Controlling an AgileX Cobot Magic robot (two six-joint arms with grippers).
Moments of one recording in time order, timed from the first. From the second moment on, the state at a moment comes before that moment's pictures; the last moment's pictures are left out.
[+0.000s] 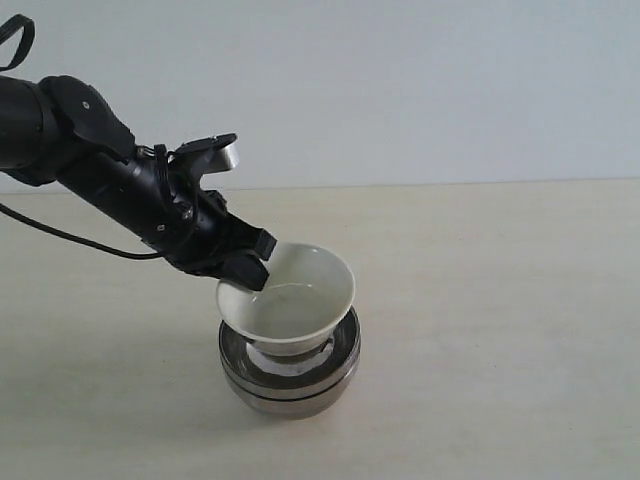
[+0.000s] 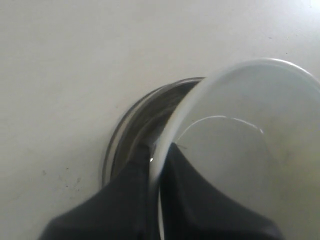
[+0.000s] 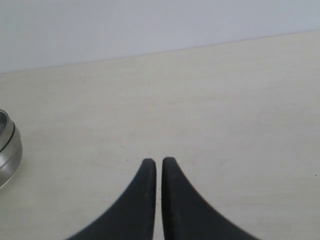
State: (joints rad) left arm -0.37 1.89 -1.30 -0.67 0.73 0.60; right arm 0.15 0.00 0.00 -0.03 0.33 0.20
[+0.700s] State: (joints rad) left arm -0.37 1.97 -1.25 -0.78 0.71 0.72; right arm 0.15 0.00 0.00 -0.03 0.33 0.20
